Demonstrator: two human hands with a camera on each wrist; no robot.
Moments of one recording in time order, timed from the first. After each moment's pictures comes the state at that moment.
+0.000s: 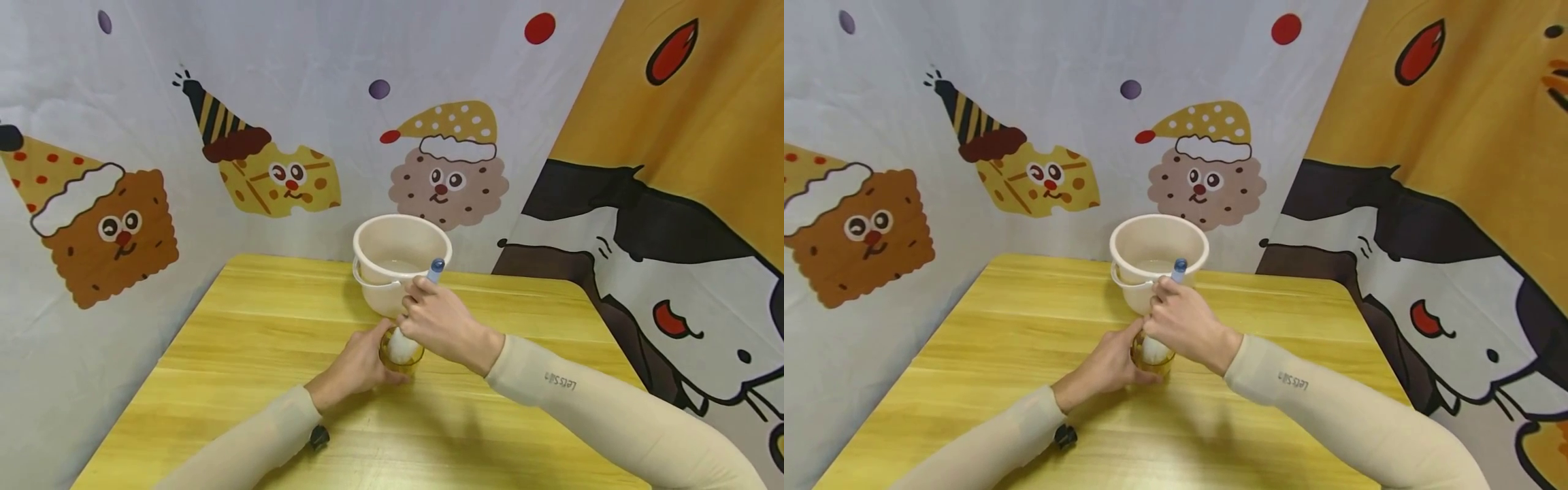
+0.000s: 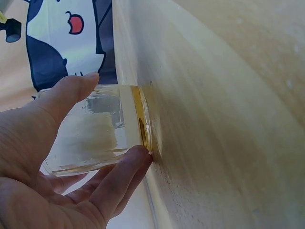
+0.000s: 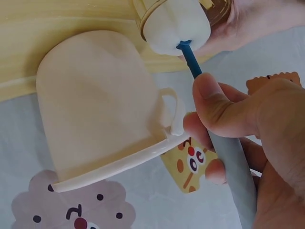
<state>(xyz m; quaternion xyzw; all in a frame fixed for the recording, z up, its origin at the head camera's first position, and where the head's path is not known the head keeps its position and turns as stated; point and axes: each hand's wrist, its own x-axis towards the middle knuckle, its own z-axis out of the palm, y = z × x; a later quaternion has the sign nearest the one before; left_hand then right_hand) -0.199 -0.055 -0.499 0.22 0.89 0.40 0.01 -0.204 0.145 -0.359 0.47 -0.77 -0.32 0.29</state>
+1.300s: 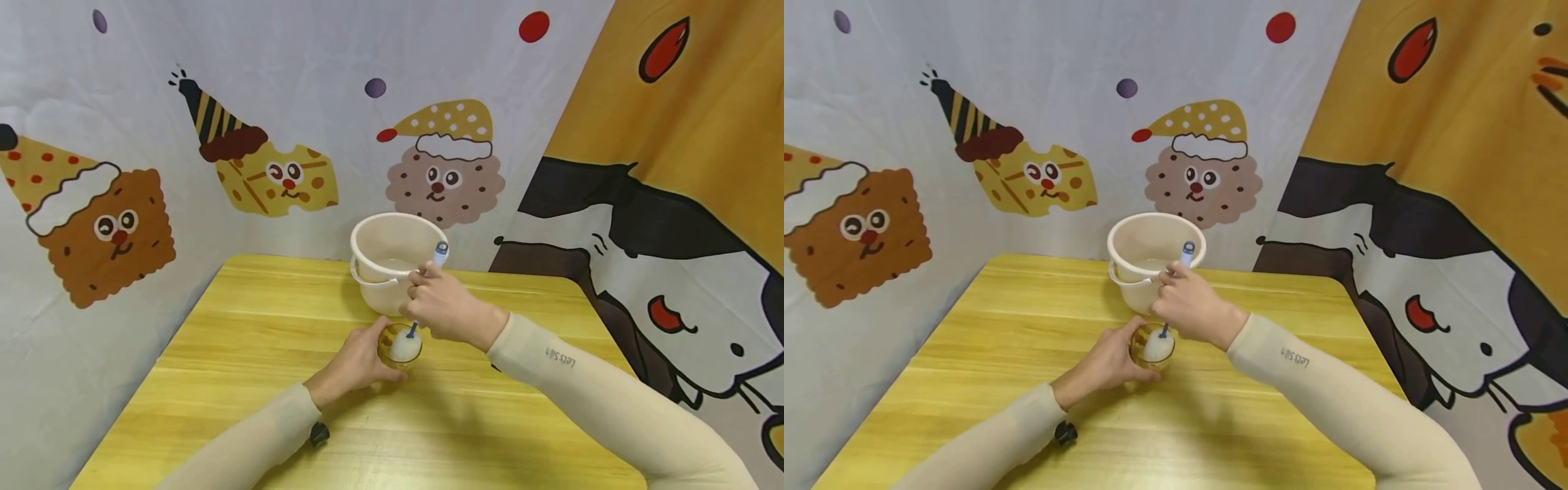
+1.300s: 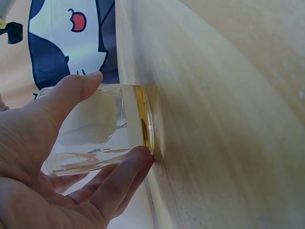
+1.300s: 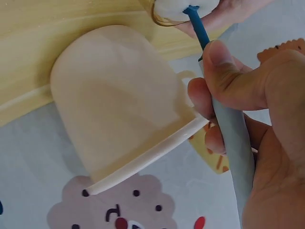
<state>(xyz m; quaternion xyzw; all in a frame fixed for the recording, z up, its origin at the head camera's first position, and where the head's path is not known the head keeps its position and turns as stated) -0.199 -0.054 -0.498 0.22 0.89 0.39 0.02 -0.224 0.157 -0.346 0.48 -0.83 -0.24 0.16</state>
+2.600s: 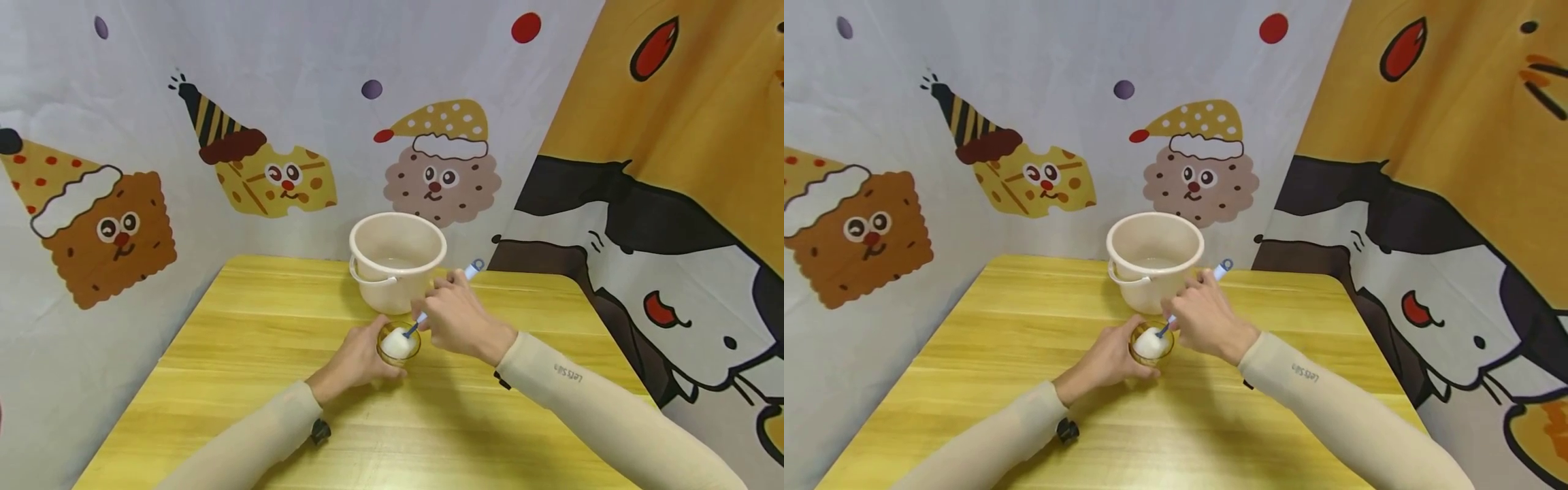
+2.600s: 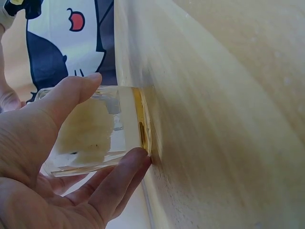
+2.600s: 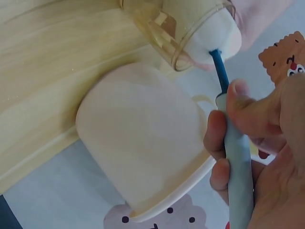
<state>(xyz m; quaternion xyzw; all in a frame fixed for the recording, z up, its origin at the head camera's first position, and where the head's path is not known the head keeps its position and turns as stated) -0.198 -0.051 -0.498 0.20 0.90 0.38 0.01 -0.211 0.178 -0.379 0.38 -0.91 -0.02 0.16</state>
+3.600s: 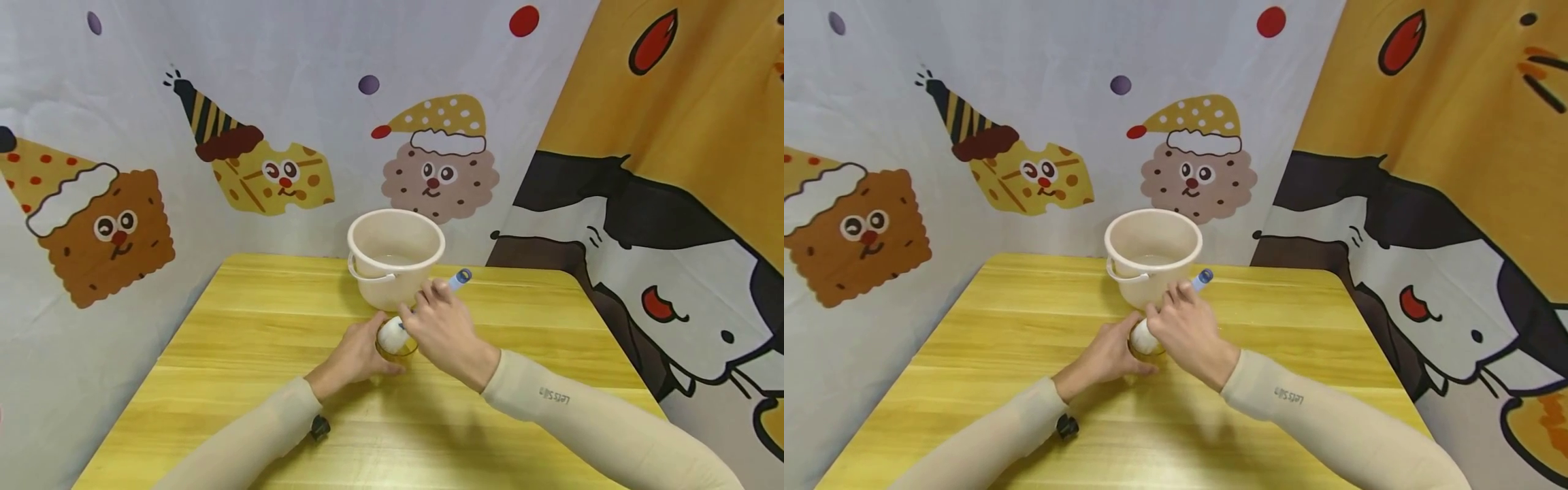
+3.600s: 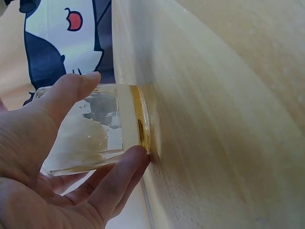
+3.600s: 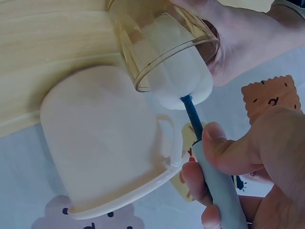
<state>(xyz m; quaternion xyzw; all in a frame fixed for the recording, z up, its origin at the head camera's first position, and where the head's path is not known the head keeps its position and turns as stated) -0.198 -0.052 -0.496 0.21 0.90 0.38 0.02 -0.174 0.151 -0.384 0.34 -0.85 -0.21 0.33</state>
